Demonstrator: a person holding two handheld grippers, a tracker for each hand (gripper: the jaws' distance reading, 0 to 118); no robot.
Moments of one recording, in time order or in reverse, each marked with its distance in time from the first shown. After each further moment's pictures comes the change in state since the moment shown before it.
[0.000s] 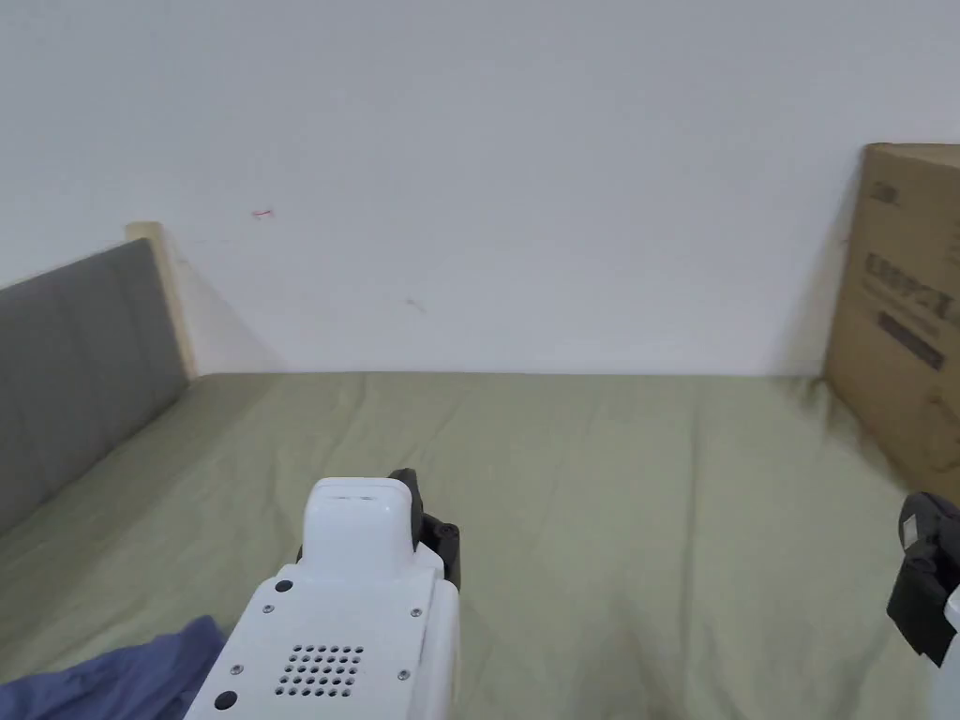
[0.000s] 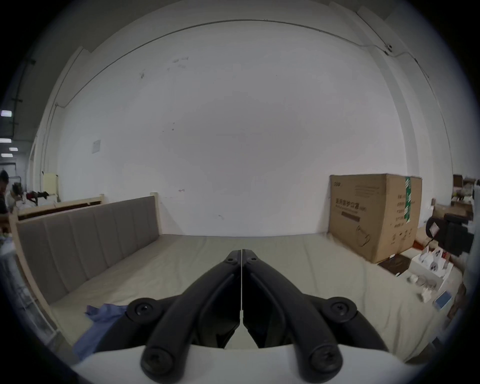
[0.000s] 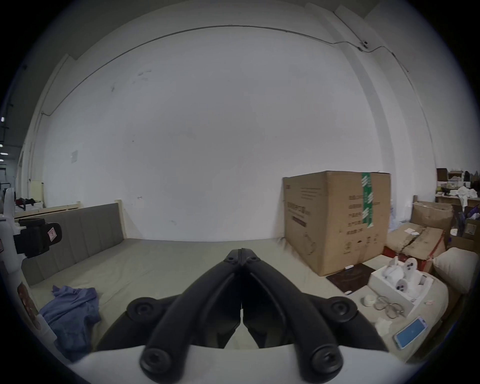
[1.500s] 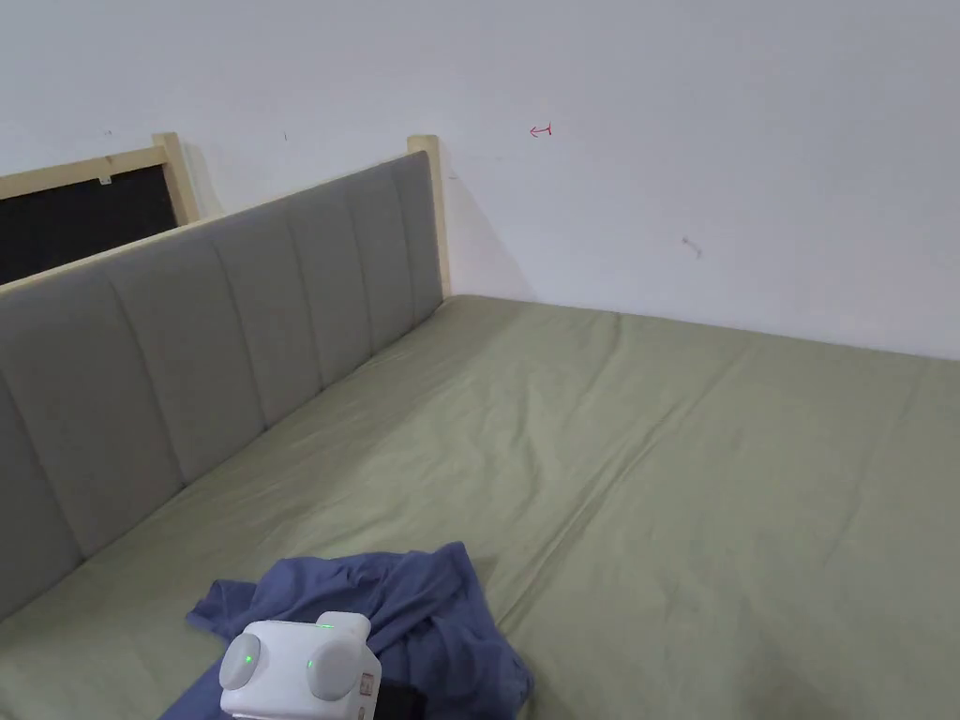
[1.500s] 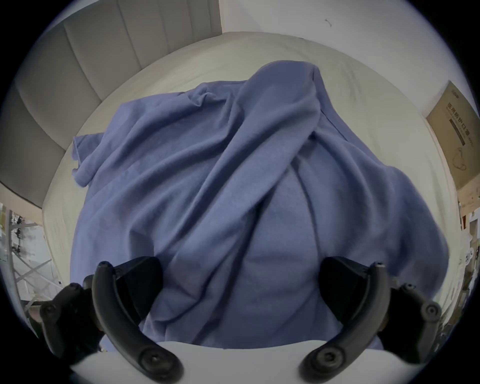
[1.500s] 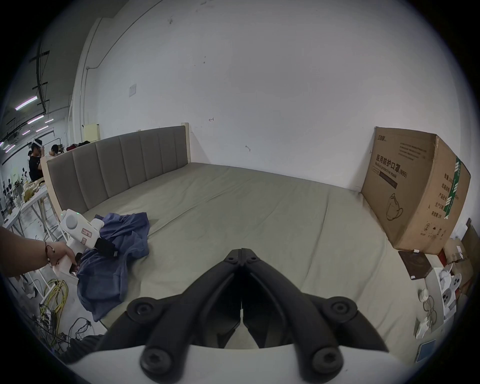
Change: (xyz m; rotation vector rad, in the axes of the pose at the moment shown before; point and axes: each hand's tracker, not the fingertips) left arm -0.307 -0.254 -0.131 -1.144 0.219 0.180; right arm -0.120 -0.062 -0.054 -0.425 0.400 0.169
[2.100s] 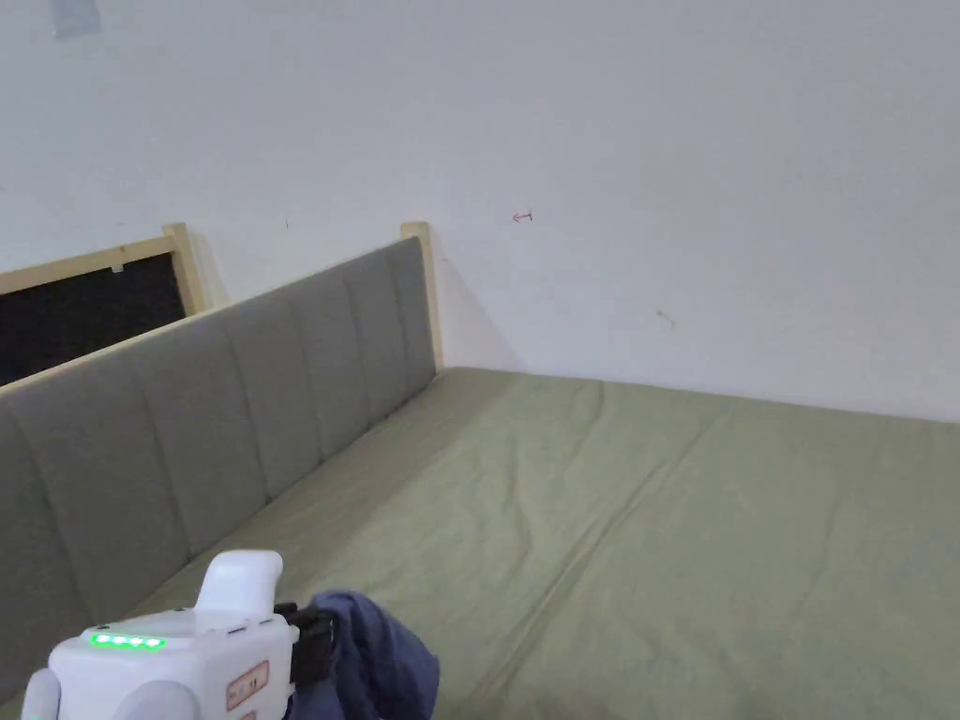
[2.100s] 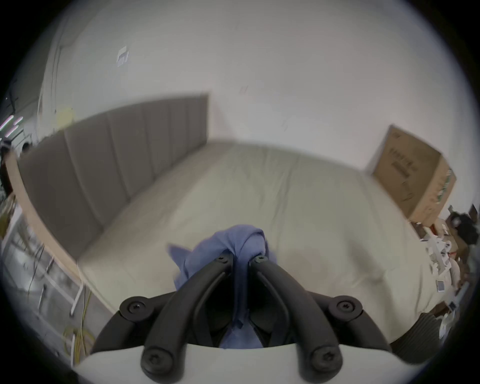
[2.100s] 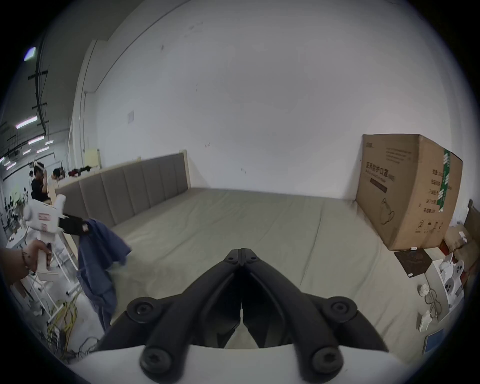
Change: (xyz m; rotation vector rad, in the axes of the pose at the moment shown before) left arm -0.006 -0.035 0.243 0.665 -0.172 -0.060; right arm 0.022 0.018 0.062 0.153 0.000 -0.097
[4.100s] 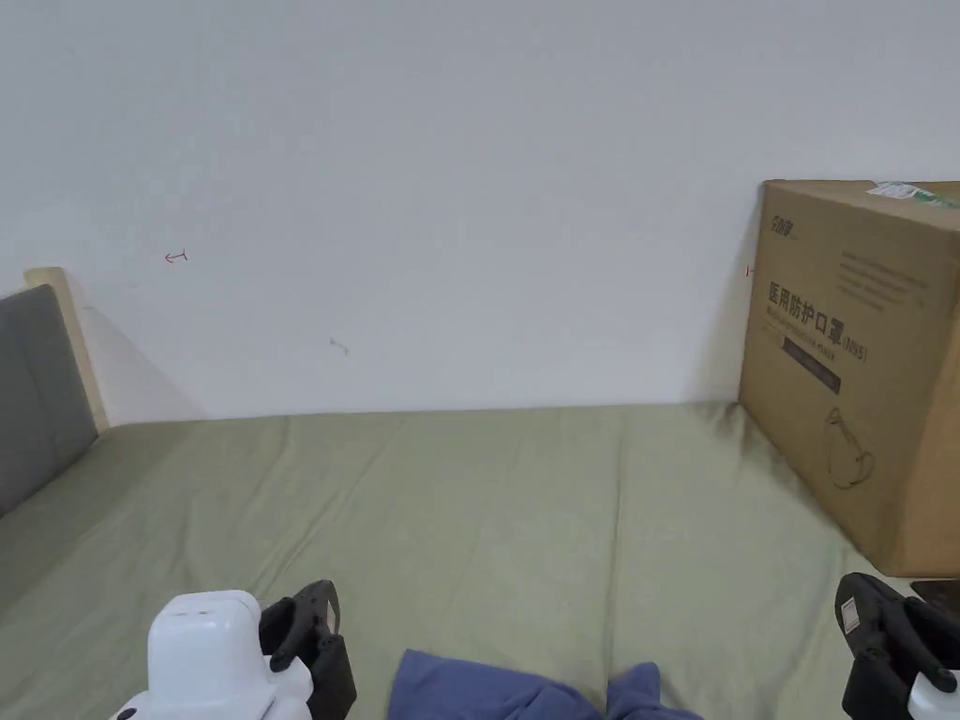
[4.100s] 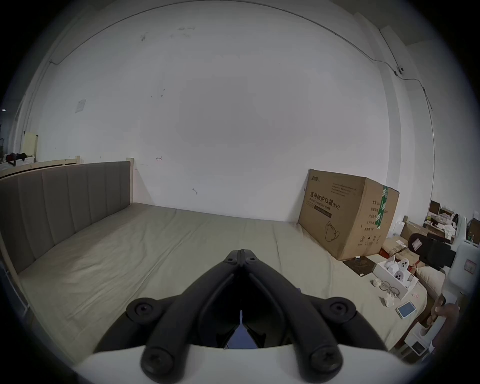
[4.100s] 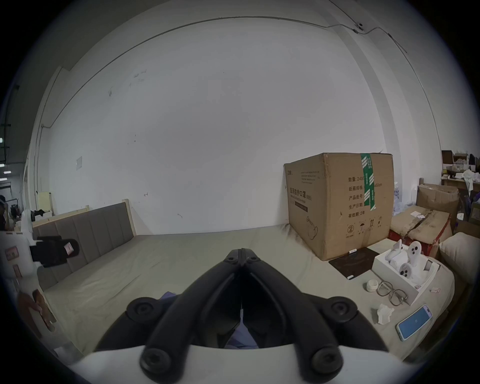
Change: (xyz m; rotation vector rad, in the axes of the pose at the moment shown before) left arm 0.278 -0.016 0.012 0.326 -0.289 -0.012; right arm 0.105 -0.011 0.087 0.243 -0.334 -0.121
